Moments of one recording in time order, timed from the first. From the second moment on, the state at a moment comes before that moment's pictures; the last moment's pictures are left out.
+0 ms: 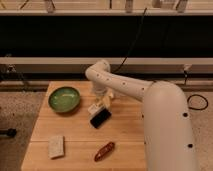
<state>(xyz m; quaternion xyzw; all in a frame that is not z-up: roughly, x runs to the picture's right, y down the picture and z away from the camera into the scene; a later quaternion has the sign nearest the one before) -0.021 0.080 0.909 -0.31 -0.12 -0.33 0.89</state>
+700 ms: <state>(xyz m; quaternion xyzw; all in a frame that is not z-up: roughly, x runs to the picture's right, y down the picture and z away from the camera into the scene) -0.013 0.091 0.920 -0.34 -0.13 -0.31 0.88</state>
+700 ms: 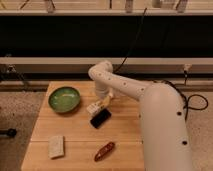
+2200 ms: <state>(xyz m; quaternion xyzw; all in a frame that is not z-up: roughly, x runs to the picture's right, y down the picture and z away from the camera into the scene) -0.169 0.017 0.865 -0.23 -0.20 -0.52 0.80</state>
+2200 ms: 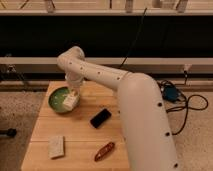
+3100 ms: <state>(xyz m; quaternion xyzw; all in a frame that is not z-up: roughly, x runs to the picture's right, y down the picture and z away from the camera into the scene) -0.213 0.005 0.899 -0.20 -0.20 -0.53 0.80</state>
